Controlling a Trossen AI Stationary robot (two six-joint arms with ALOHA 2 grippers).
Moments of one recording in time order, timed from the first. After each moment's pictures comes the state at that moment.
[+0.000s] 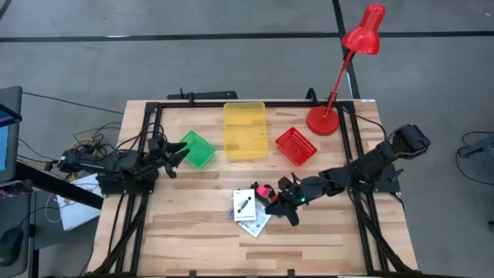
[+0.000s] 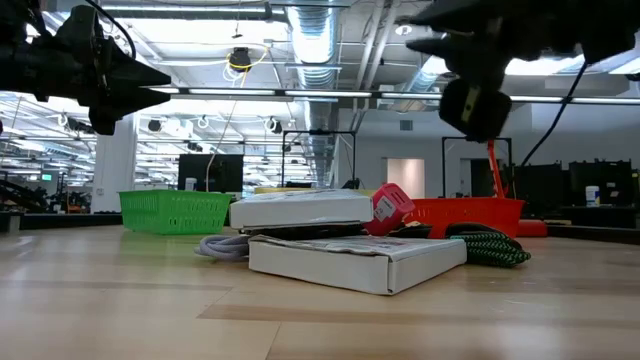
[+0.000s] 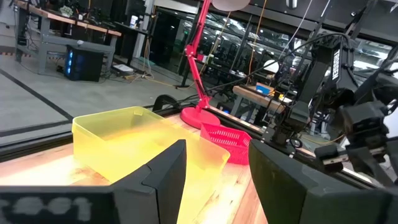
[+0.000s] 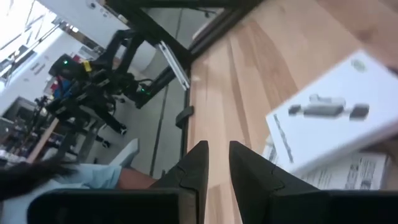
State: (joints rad) left arm -0.16 0.01 0.01 0.09 -0.61 -0.30; right arm 0.38 1.48 0.61 0.56 0.00 0.79
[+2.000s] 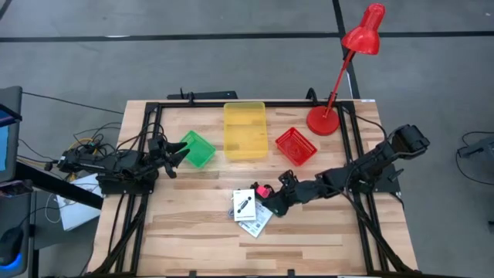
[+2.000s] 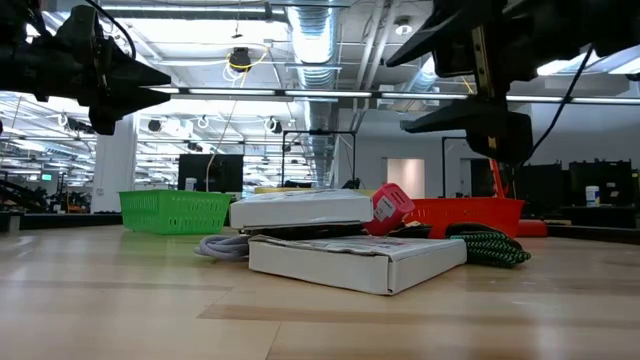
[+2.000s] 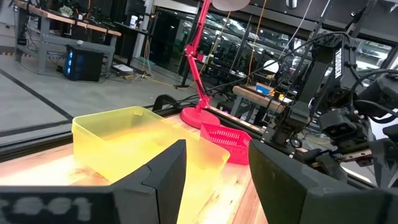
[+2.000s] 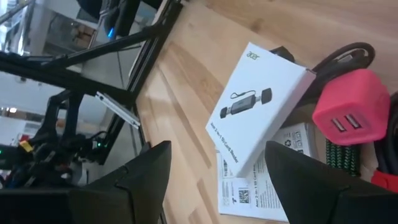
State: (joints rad) left arm -0.16 0.01 0.01 0.09 -0.61 -0.30; right arm 0.40 1.49 0.65 0.35 0.24 1.18
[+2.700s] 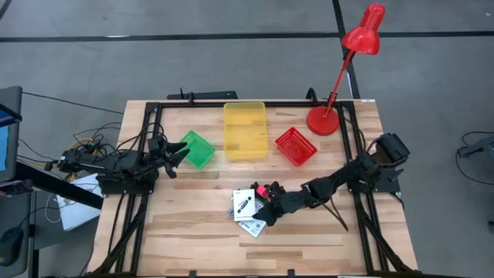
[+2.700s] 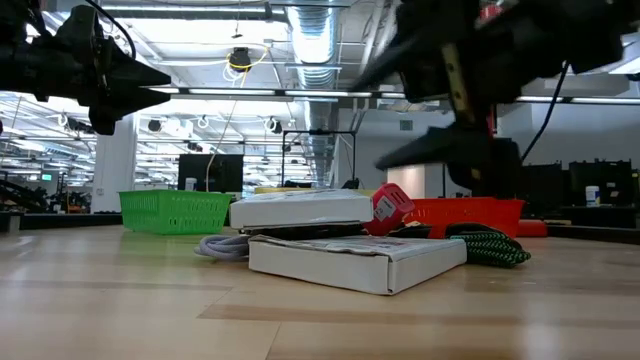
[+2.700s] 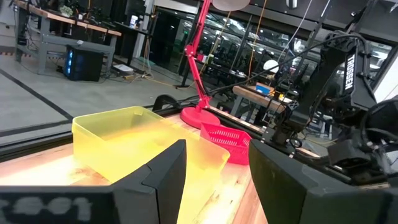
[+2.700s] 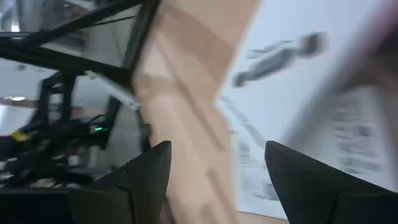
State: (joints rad) left arm -0.16 0.01 0.01 0.09 -0.61 -0.30; right arm 0.42 1.74 0.80 0.42 0.13 1.25
